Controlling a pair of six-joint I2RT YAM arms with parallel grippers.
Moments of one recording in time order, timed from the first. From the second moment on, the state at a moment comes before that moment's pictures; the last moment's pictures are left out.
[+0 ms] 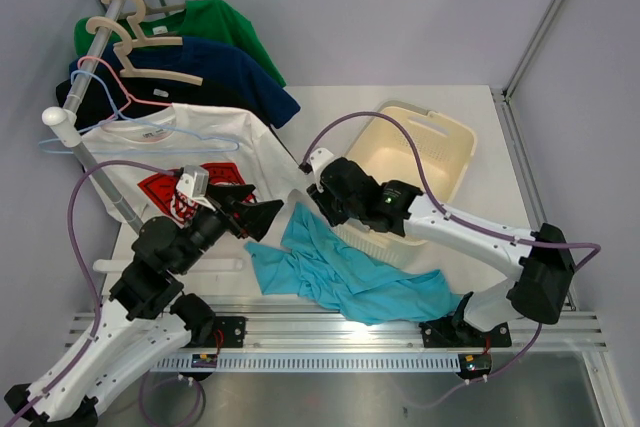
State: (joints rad) left arm -0.68 0.45 0.64 -0.14 0.02 -0.45; right arm 1.00 1.44 1.21 -0.51 0.19 0.13
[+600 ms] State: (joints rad) left arm -0.68 0.40 0.63 -0.14 0.00 -0.45; right arm 0.93 1.46 1.19 -0.39 -0.10 -0.34
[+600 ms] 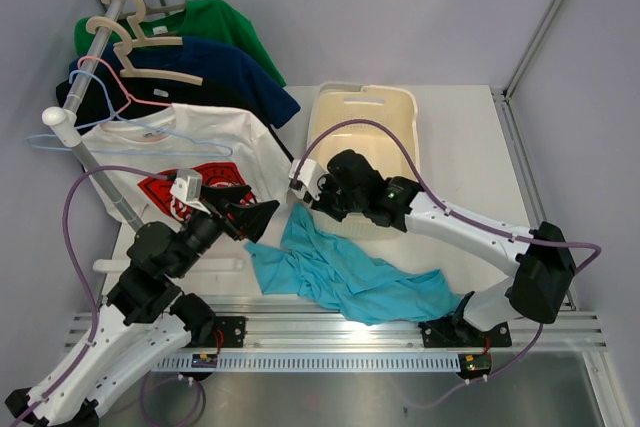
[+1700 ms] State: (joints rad) left arm -0.68 0.34 0.63 -0.15 -0.03 -0.45; right arm 1.11 1.25 1.30 -0.65 -0.04 0.02
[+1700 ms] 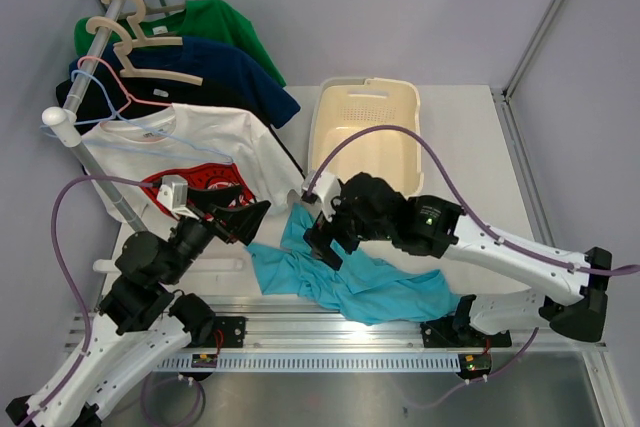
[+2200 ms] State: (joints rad) left arm -0.68 0.29 0.63 -0.16 -0.03 -0.48; right arm 1.19 1.57 1.03 -0.57 0.10 0.26
